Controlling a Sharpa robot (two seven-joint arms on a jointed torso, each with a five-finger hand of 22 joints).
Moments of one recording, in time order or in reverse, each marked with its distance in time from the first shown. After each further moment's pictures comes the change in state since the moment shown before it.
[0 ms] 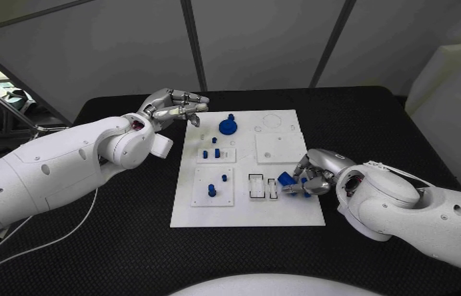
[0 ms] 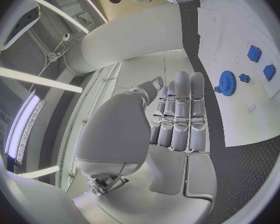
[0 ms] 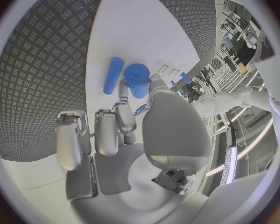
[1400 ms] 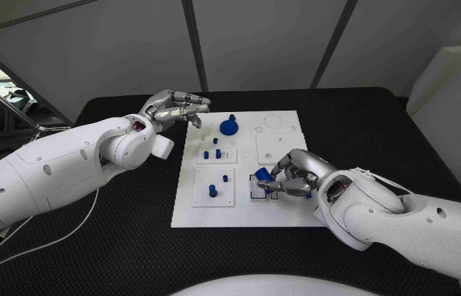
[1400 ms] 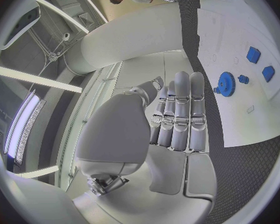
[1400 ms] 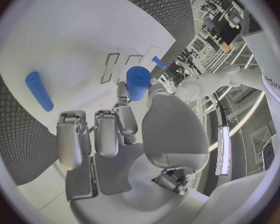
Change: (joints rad) left arm -0.001 0.000 -0.002 0.001 0.000 0.005 -0.003; left_hand -0.004 0.004 0.000 0.000 -0.005 0.000 0.000 0.000 0.000 0.000 0.000 0.000 0.002 0.000 0.000 0.000 0.000 0.000 0.000 0.000 0.000 -0.002; right arm -0.013 0.083 -0.001 0.048 0.127 -0.159 0.064; right_hand -0.013 0.075 0.019 0.004 0.183 0.047 -0.015 -0.003 0.085 0.011 -0.018 0.012 0.030 -0.004 -0.011 0.022 0.002 0.000 0.000 -0.007 0.000 0.000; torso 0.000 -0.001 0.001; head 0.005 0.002
